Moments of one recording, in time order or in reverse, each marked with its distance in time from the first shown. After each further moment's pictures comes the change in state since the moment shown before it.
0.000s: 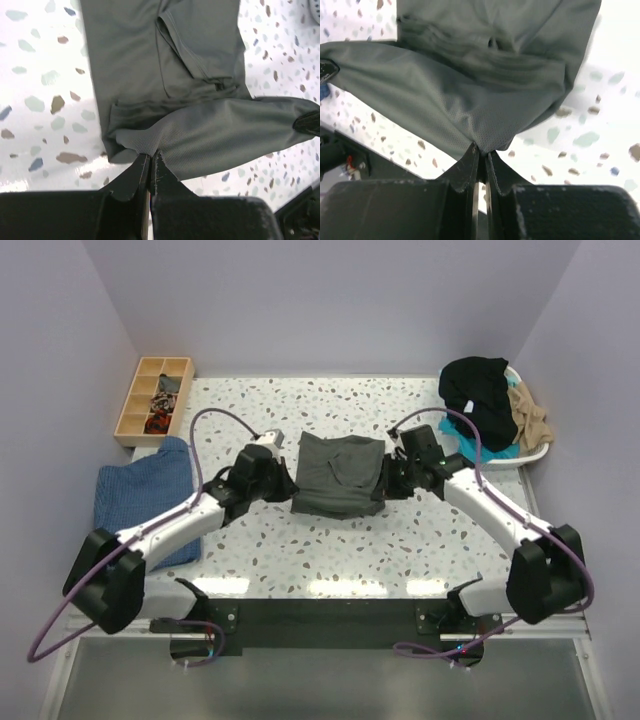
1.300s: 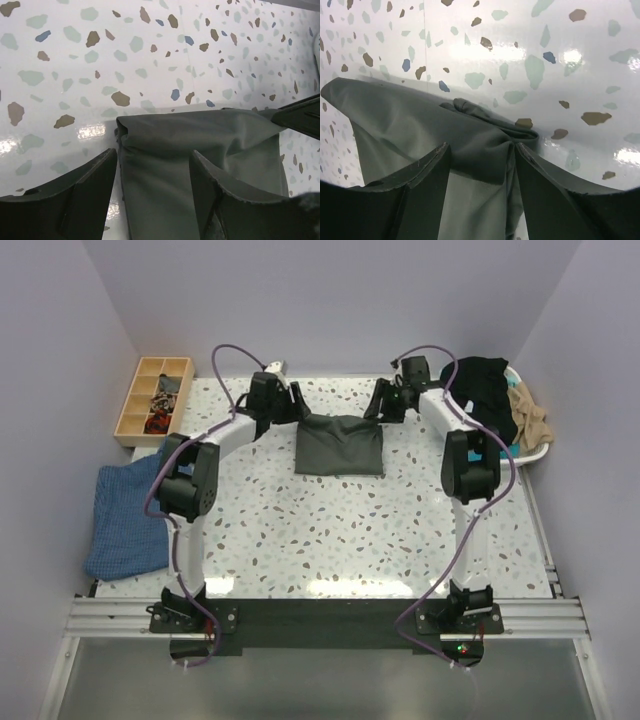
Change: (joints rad) left arm 0.254 0.889 0.855 0.136 0.105 0.141; right arm -0.245 1.033 1.060 0.052 -0.061 -0.093
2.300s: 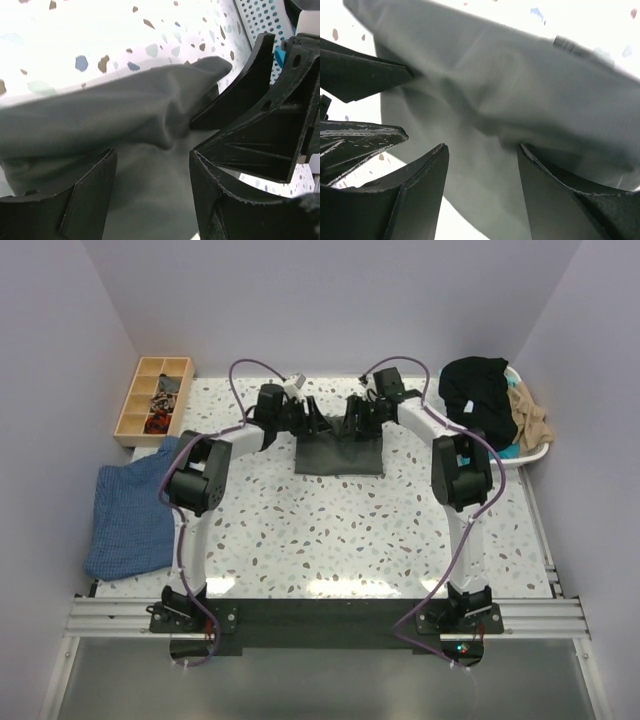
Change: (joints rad) left arm -0.014 0.080 -0.079 0.215 0.366 -0.060; right arm 0.133 -0.081 -0.155 0.001 -0.065 -0.040
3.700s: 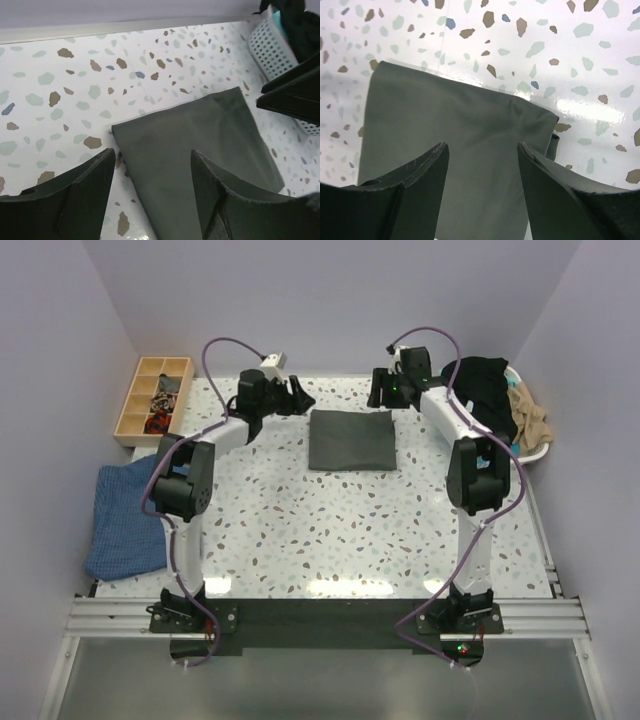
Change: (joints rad) left arm 0.068 -0.057 0.034 0.058 -0.140 0.163; right arm -0.093 -0.061 0.062 0.072 0.233 -0.149
